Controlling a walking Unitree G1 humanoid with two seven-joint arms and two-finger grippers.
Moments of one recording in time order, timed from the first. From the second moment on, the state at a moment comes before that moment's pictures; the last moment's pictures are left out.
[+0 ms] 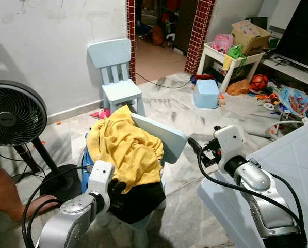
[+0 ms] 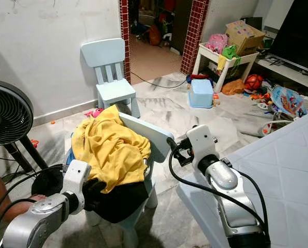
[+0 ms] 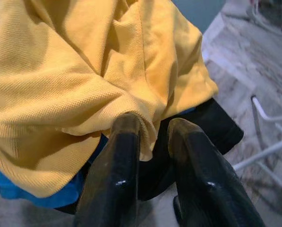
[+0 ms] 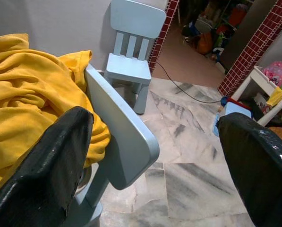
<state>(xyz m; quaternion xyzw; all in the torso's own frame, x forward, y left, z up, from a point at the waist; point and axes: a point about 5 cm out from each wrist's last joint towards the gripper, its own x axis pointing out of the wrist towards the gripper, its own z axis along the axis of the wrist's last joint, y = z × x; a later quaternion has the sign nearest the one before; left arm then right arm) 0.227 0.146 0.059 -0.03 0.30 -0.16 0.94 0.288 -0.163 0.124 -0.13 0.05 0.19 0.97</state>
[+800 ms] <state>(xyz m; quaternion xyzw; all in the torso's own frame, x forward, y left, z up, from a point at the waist) 0.184 0.175 0.061 -0.23 0.28 0.05 0.93 0.294 -0.156 0.124 -0.12 0.04 0.20 0.97</state>
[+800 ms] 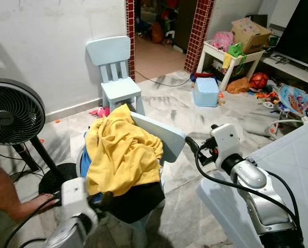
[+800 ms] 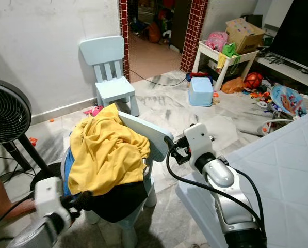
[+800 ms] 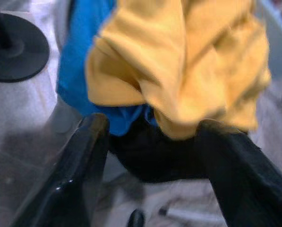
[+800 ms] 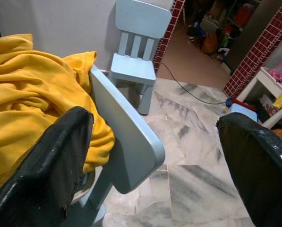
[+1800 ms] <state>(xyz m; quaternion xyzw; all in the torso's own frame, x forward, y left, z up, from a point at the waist) 0.249 0.198 0.053 -0.37 0.20 0.12 0.90 0.299 -0.159 0.129 -0.14 0.04 0.20 0.97</state>
